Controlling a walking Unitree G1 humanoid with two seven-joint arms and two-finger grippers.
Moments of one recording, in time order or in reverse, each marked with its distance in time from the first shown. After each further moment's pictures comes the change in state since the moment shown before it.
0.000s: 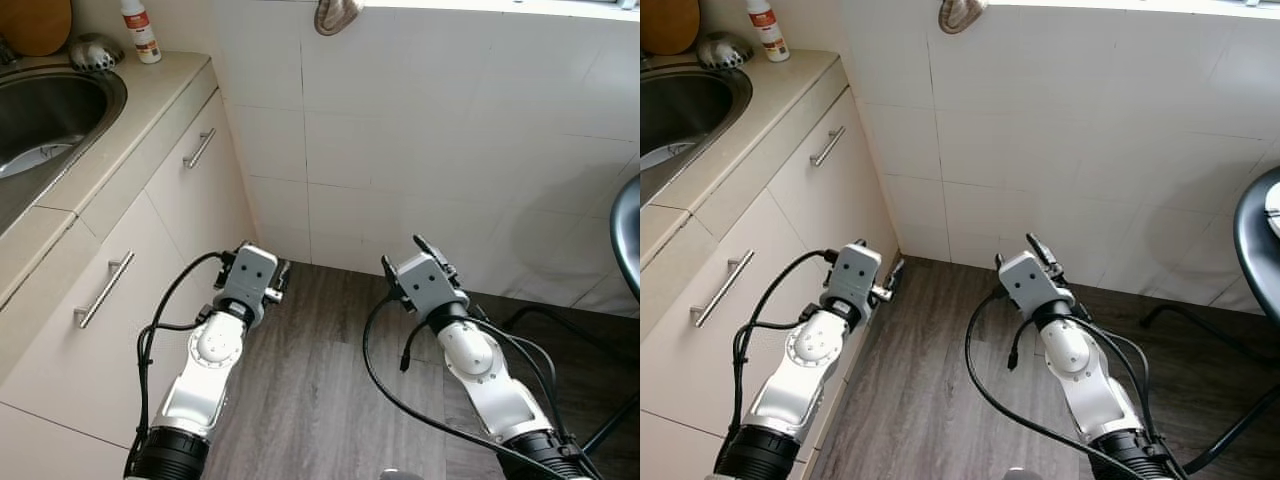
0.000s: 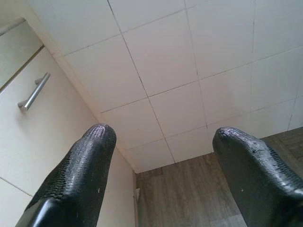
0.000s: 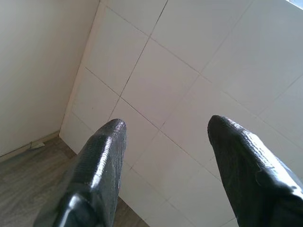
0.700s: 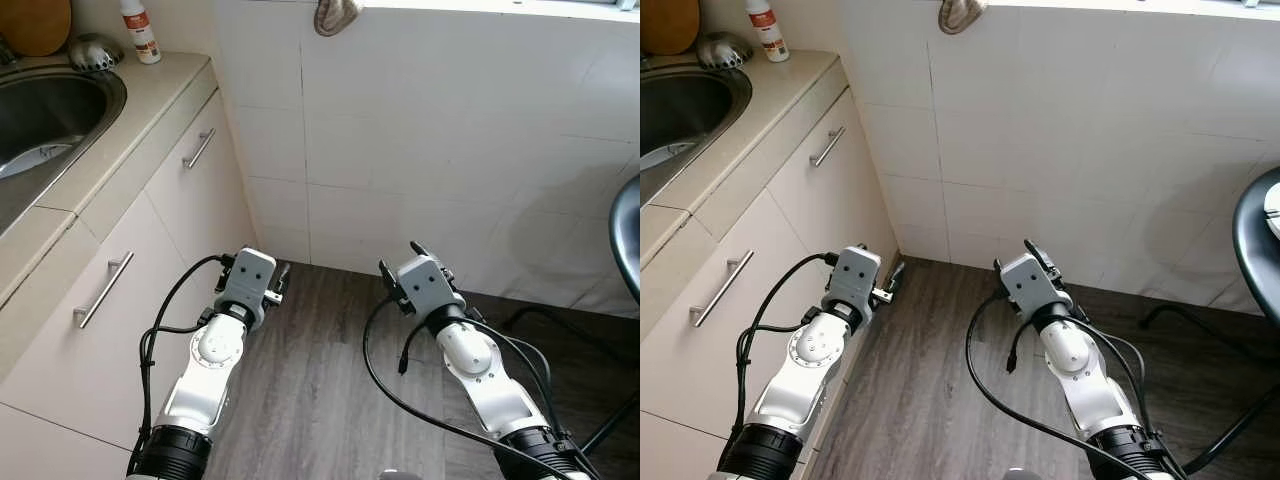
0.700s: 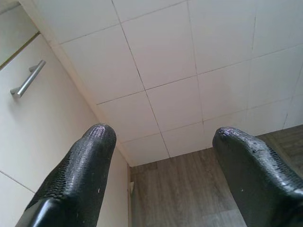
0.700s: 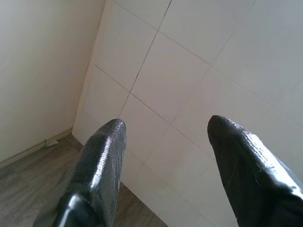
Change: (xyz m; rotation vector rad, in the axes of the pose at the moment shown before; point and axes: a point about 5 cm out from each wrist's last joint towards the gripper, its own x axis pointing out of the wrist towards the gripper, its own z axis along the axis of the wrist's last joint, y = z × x) left arm 0.003 -0.002 -0.008 -0.037 0.031 -0.001; right arm 0.001 0.004 -0.007 0.050 0.015 0.032
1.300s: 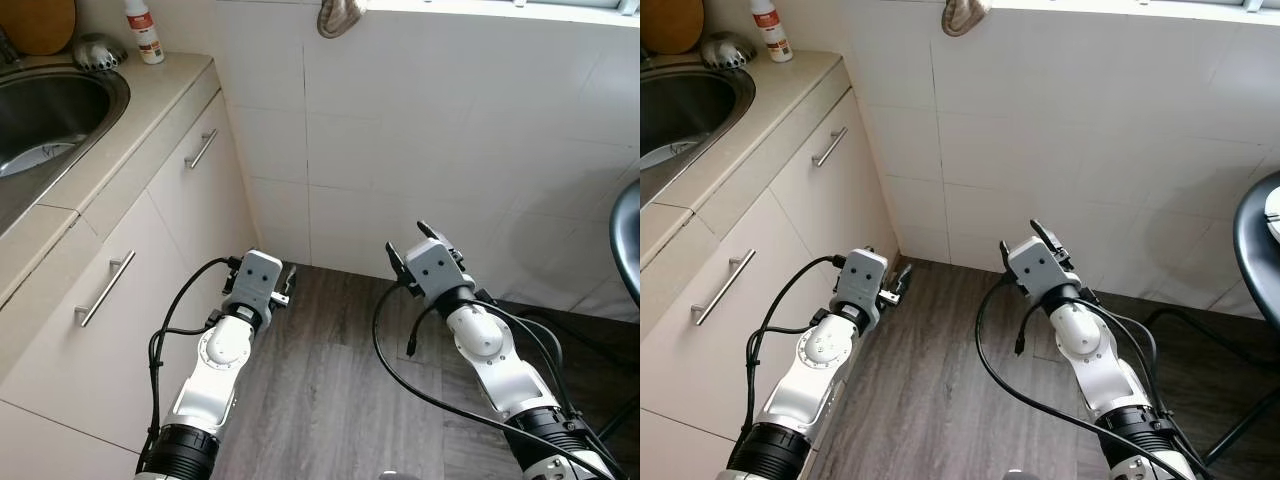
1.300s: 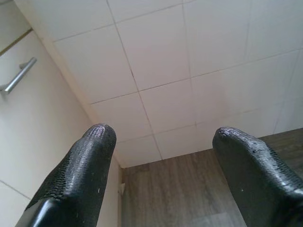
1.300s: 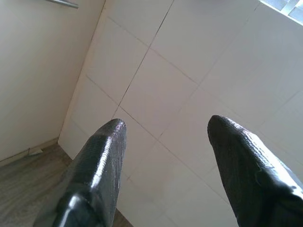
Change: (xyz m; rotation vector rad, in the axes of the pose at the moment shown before) left arm 0.001 -0.012 -0.002 -0.033 -0.002 -0.018; right arm 0.009 -0.021 0.006 -0.063 -0.054 -0.006
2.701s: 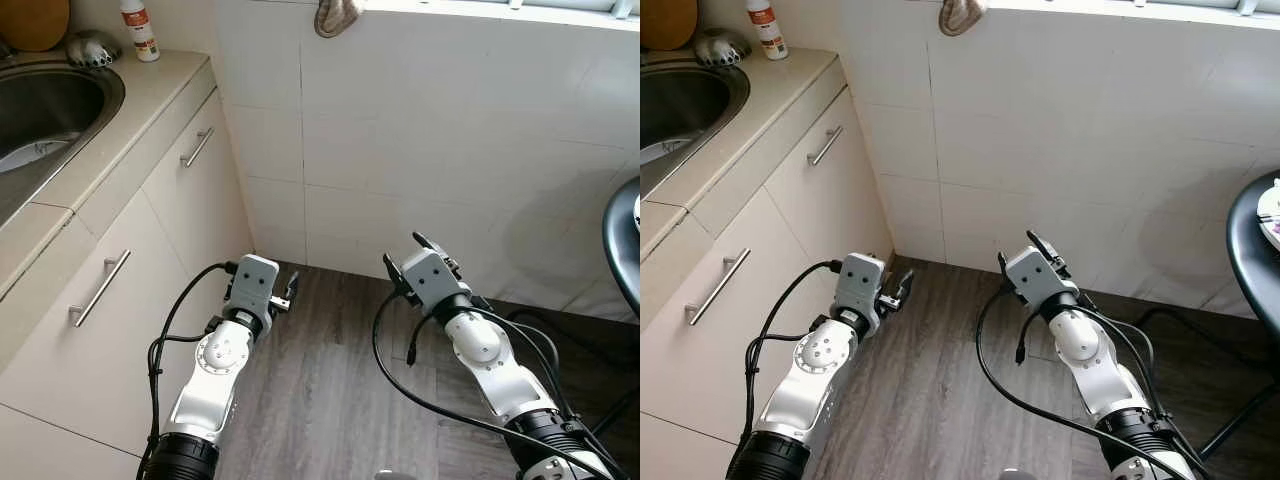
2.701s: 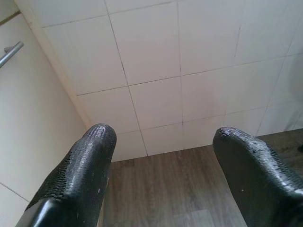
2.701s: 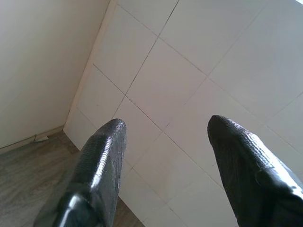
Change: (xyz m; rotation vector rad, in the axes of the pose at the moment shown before) left arm -0.006 0.000 -0.001 -0.068 0.019 -0.017; right arm -0.002 0.006 -0.009 -0.010 0.025 0.039
